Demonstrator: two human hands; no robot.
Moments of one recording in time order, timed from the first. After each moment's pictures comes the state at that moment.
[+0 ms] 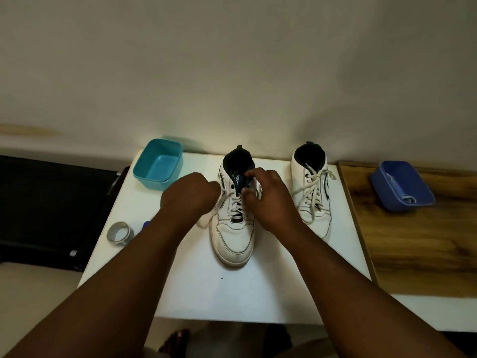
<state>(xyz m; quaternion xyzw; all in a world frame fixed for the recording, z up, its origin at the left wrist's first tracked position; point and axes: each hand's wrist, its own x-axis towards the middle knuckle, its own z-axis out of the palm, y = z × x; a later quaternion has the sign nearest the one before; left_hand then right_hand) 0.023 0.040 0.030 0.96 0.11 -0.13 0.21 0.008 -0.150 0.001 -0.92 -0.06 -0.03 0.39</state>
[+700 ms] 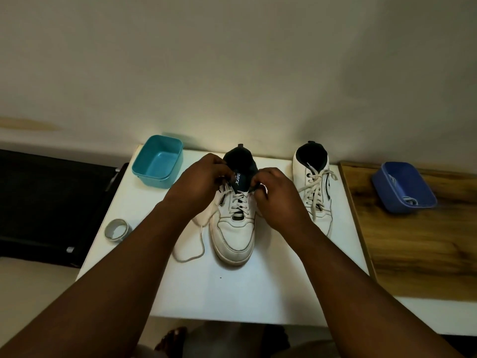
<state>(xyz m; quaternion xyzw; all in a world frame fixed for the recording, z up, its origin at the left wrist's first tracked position) 0.037 0.047 0.015 0.95 -0.16 0.02 0.27 0.014 -0.164 0.001 -0.94 -0.11 -0.07 0.33</state>
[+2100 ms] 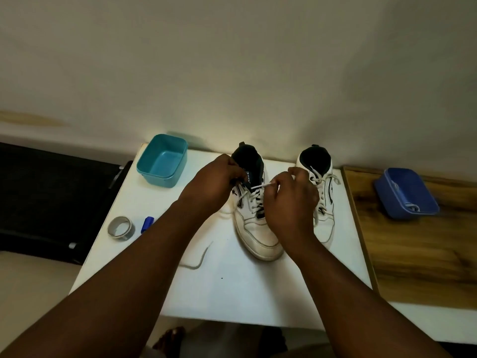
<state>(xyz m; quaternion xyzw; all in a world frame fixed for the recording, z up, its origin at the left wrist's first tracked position) 0.039 0.029 0.012 0.94 -0.17 0.02 0.29 -0.003 -0.153 0.009 -0.96 0.06 -0.19 0.19</state>
